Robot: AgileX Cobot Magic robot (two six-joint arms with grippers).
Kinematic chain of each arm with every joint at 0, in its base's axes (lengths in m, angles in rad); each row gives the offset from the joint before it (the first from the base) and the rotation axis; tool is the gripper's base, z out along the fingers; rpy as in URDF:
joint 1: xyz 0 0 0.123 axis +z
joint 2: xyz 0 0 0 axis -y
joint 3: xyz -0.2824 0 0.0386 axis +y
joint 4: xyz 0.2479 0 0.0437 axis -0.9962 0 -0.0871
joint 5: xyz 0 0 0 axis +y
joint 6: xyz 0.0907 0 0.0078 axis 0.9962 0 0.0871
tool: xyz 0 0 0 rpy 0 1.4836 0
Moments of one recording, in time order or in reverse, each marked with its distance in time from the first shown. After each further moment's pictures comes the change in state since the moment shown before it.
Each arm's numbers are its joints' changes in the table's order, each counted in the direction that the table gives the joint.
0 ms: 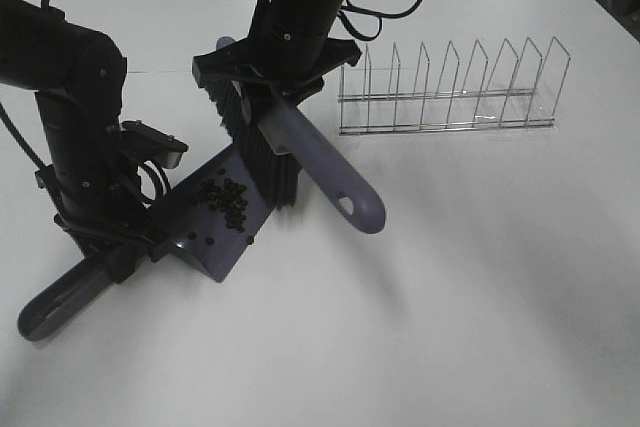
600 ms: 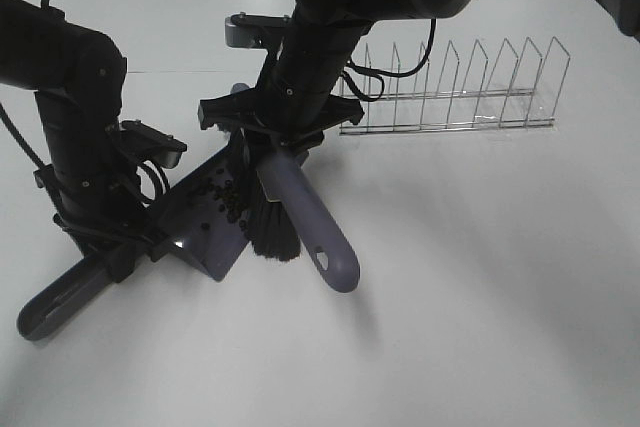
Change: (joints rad) left arm 0.000 0.000 0.000 -0.003 0.000 -0.004; right arm 0.000 0.012 0.225 -0.115 -0.201 0.063
